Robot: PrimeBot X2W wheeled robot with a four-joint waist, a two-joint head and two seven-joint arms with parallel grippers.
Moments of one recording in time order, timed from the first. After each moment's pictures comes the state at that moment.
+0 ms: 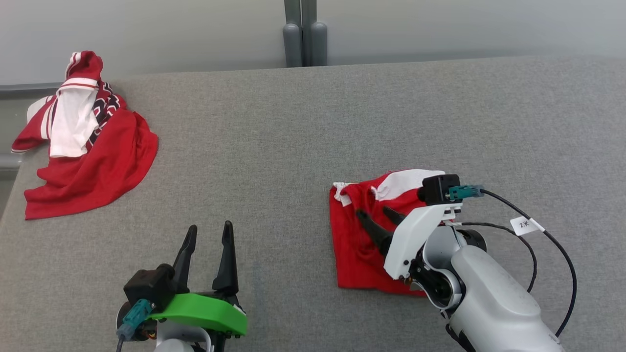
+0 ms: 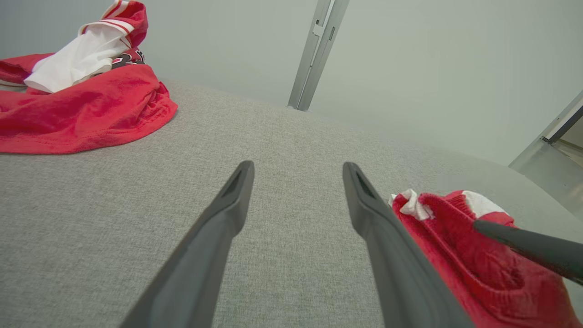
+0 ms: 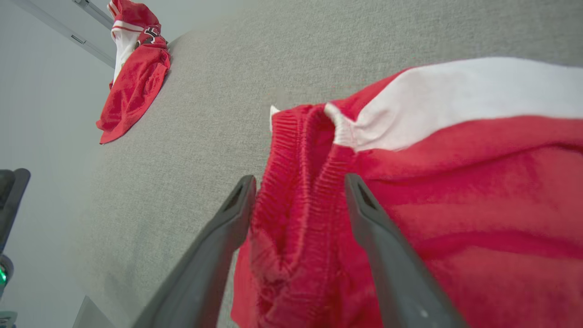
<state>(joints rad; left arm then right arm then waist) -0.09 0.05 -0.24 0.27 -0.45 -0.01 -0.26 -0.47 -0.05 0.41 0.58 0.67 0.13 0.22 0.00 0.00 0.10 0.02</state>
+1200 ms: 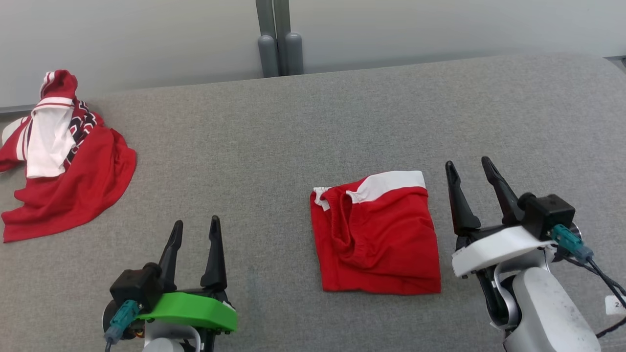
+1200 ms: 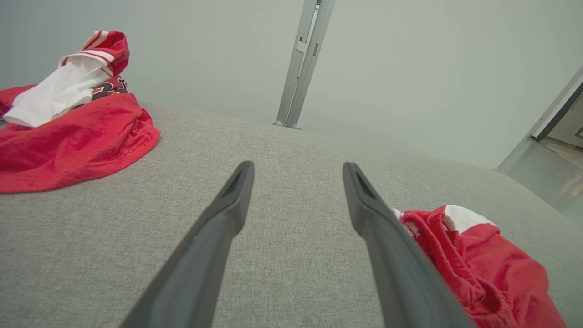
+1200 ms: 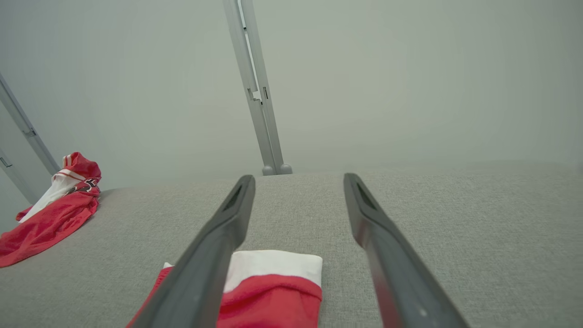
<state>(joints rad) -0.08 0.05 -0.20 0.23 -0.41 -0.01 -0.26 -0.27 -0.11 0.13 0.29 0.28 0.13 -0.26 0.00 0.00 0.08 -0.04</state>
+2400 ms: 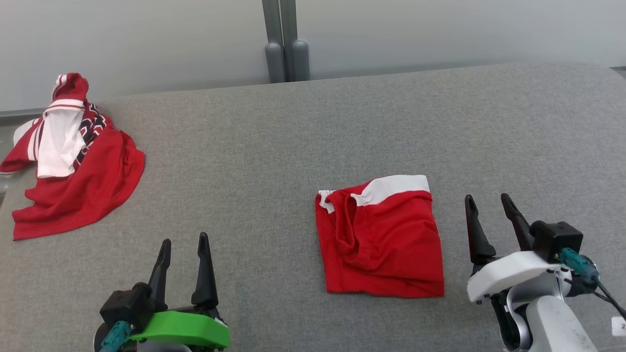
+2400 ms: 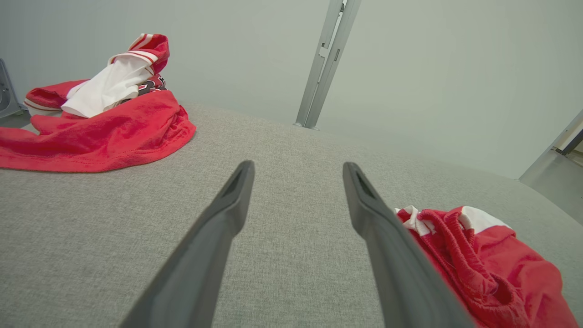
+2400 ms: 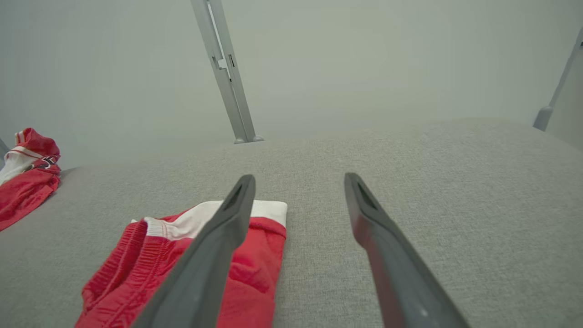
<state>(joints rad) 0.00 0.05 -0.17 0.17 -0.41 0.02 -0.26 -0.14 -0.05 0.00 0.26 0.19 0.13 -0.21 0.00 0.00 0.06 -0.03</state>
